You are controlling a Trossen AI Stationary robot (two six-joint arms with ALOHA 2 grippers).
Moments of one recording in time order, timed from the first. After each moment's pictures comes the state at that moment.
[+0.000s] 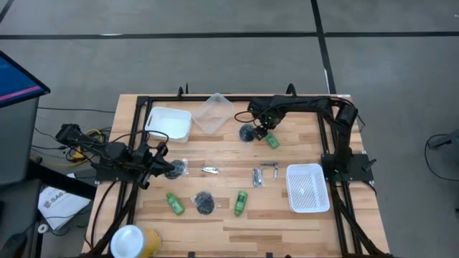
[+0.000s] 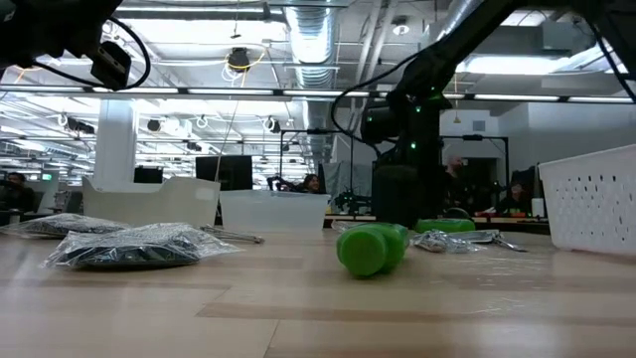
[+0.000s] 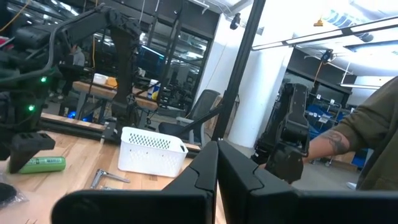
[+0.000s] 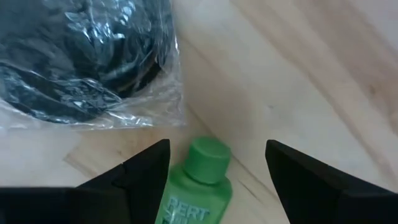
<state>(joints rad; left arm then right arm) -0.39 0.19 0.01 0.43 -0.20 -0.25 -0.51 1.94 1.26 -0.82 0.04 0.26</state>
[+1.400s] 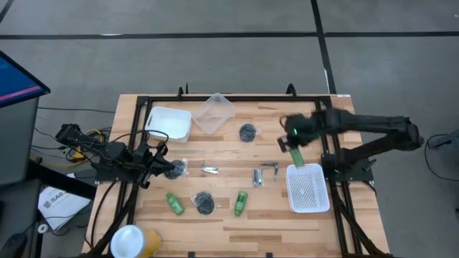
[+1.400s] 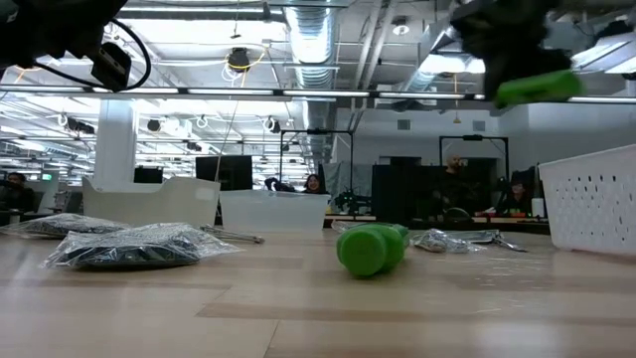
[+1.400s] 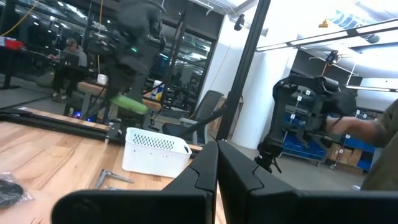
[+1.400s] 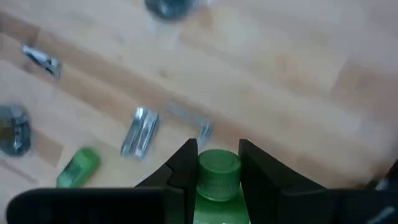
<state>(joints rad) -0.39 0.19 0.01 0.43 -0.22 -0.25 -0.06 1.17 1.12 -1.21 0.13 1.09</state>
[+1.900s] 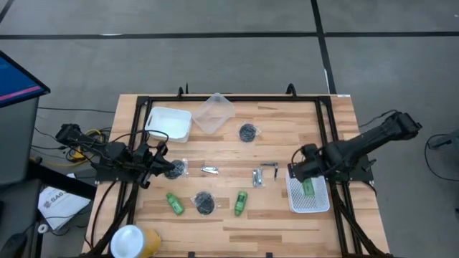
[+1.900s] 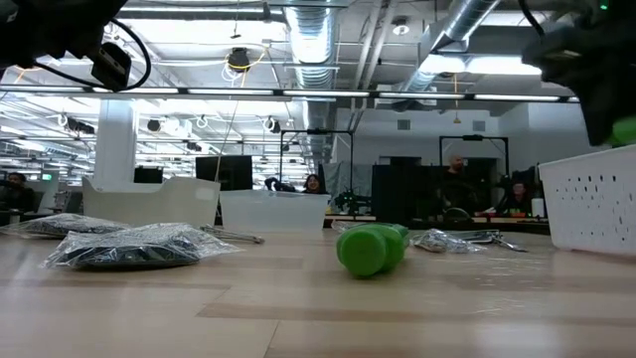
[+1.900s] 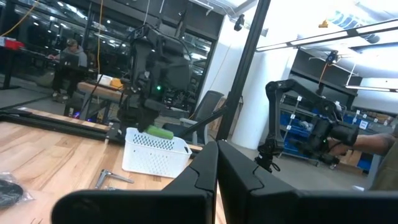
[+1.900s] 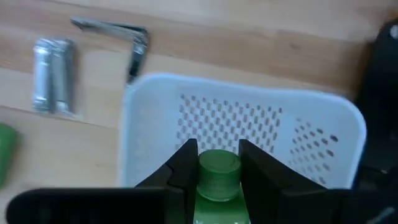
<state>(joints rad) -0.39 0.19 0.01 0.43 -0.22 -0.25 0.41 1.15 0.85 -1.20 0.16 1.80</state>
